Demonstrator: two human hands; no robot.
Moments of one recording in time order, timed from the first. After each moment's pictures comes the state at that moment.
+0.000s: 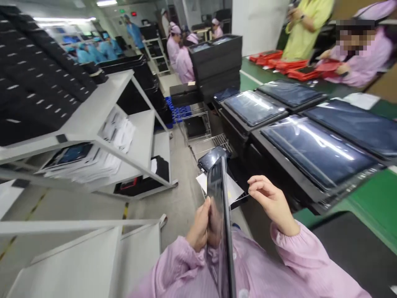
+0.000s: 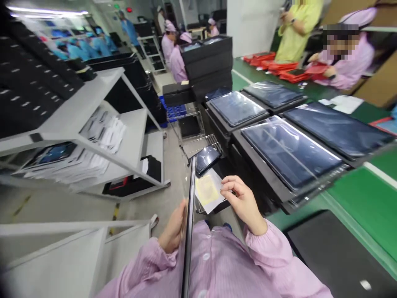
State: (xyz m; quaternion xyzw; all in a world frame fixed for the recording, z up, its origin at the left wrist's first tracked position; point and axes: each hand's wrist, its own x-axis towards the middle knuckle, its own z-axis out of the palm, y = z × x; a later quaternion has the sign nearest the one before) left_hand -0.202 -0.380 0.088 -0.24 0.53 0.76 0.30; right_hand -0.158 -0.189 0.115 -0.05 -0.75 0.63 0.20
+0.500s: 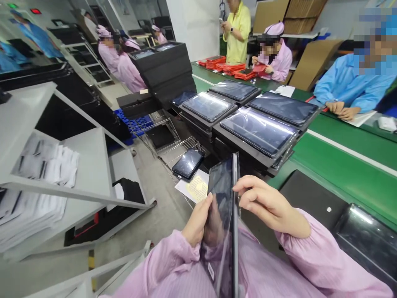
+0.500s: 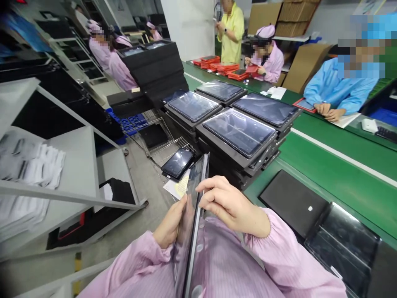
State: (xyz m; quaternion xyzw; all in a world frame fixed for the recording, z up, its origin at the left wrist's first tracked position) left_hand -0.193 -0.364 0.112 -0.07 0.57 0.68 0.45; right_hand -0.087 -0.209 0.192 0.14 -0.86 0.41 0.26
